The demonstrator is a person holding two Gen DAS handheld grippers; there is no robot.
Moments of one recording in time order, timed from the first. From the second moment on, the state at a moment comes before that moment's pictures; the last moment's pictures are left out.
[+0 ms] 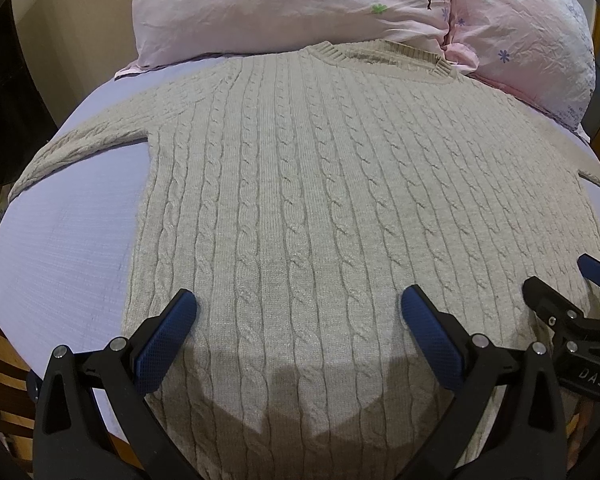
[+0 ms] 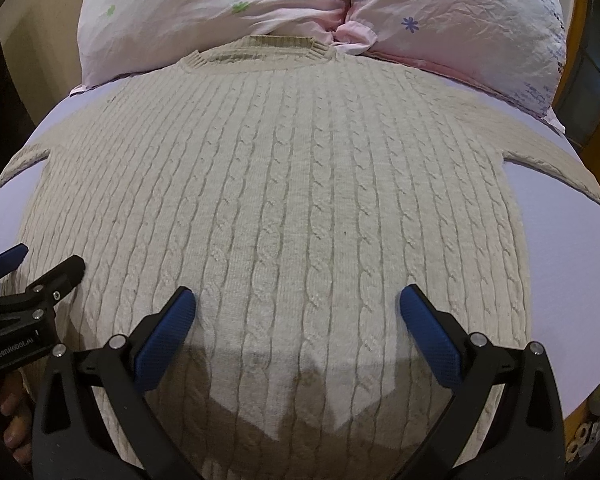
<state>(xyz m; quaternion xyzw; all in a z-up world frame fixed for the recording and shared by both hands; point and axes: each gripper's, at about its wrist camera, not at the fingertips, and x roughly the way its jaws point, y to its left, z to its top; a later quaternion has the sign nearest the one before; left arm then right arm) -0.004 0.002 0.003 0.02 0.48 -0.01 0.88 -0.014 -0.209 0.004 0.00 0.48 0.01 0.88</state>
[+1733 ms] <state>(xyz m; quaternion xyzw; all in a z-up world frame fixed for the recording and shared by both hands) 0.091 0.359 0.007 -0.42 0.30 0.15 0.84 0.125 -0.157 0.071 0.02 0.40 0.23 0.89</state>
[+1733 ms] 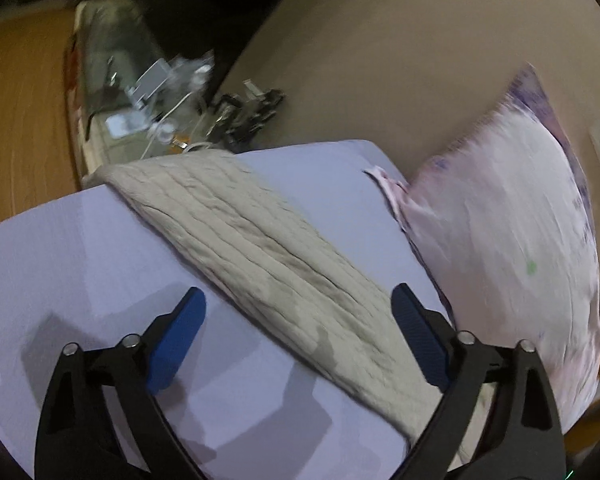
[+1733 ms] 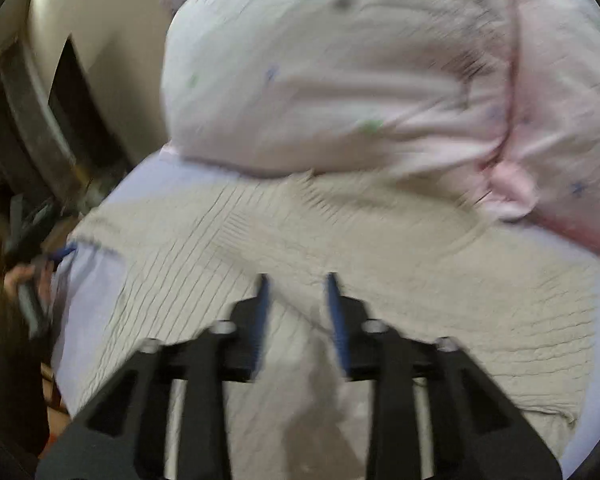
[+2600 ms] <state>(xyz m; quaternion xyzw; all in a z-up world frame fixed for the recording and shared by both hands) 0.150 -0.050 0.110 0.03 0.27 -0.29 0.92 0.107 -0.332 0.086 0.20 0.34 0.12 0.91</state>
